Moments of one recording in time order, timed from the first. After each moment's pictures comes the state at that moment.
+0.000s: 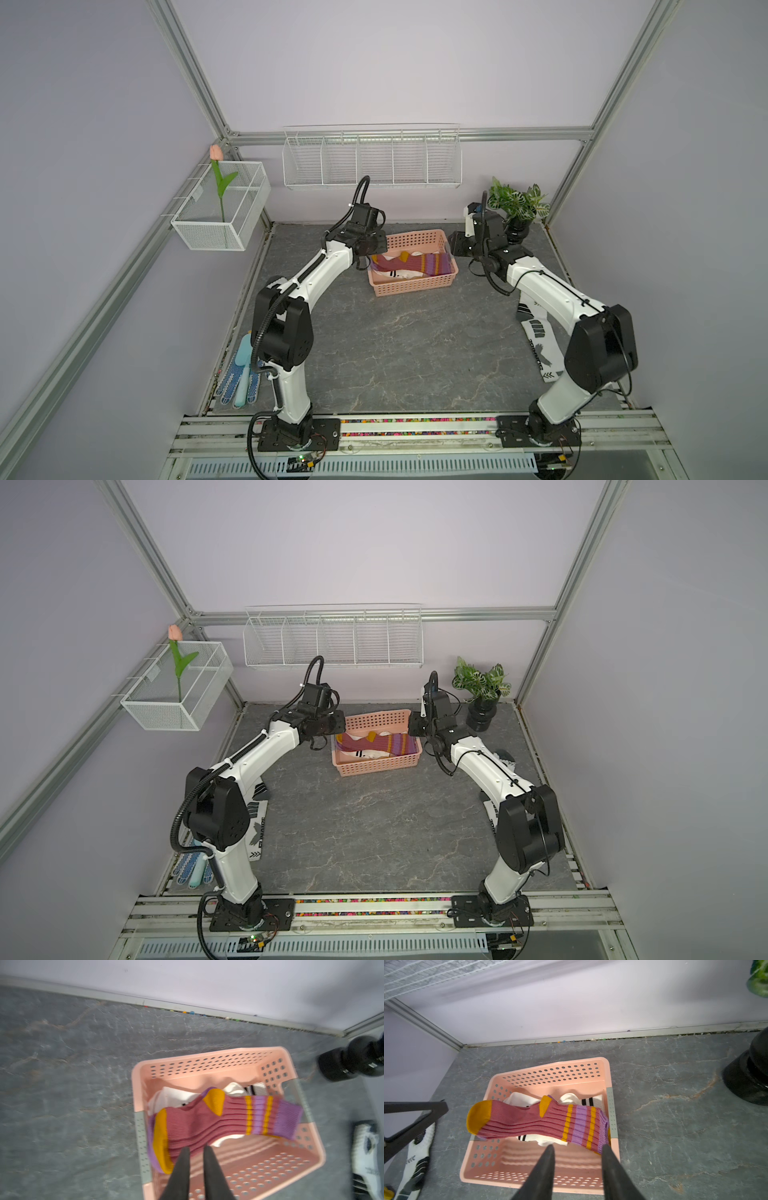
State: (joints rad) left arm -0.46 1.89 1.68 -0.53 0.03 -0.43; right arm 0.40 1.68 1.38 -0.27 -0.01 0.36
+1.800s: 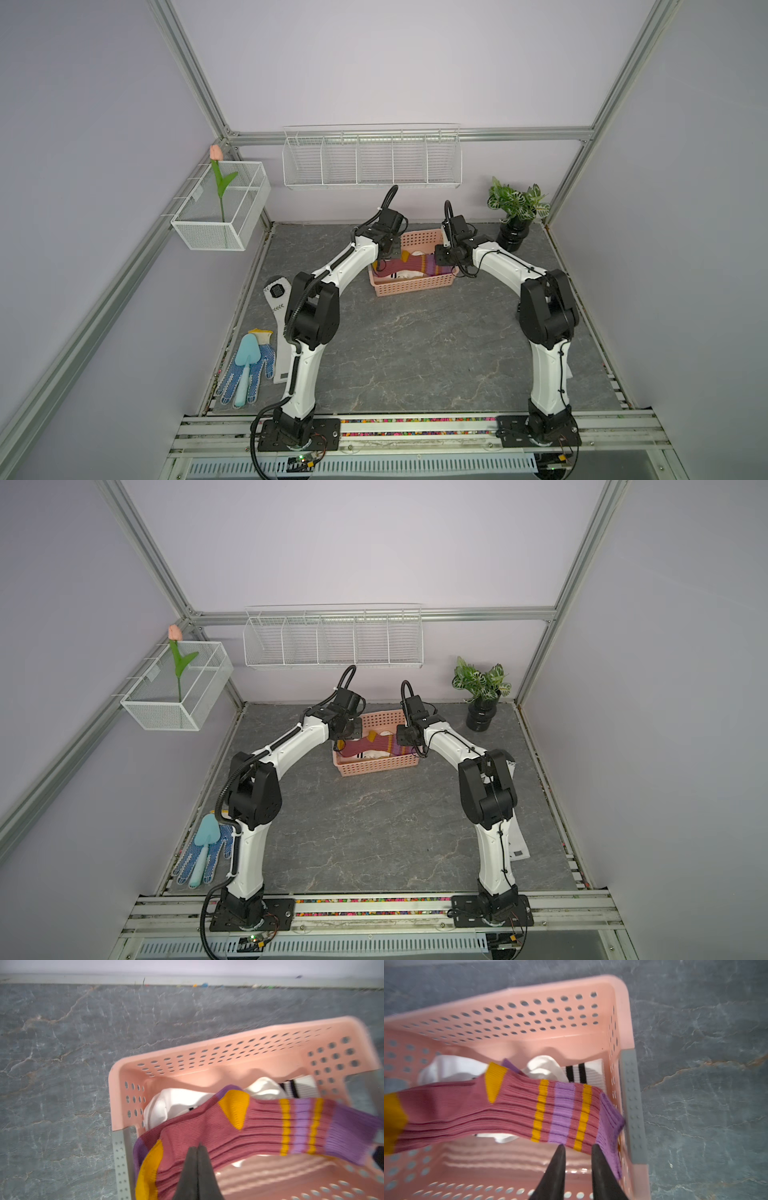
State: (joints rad) left arm -0.55 2.12 1.93 -0.69 -0.16 -0.39; right arm 0.43 2.03 1.67 -0.52 0.01 0.33
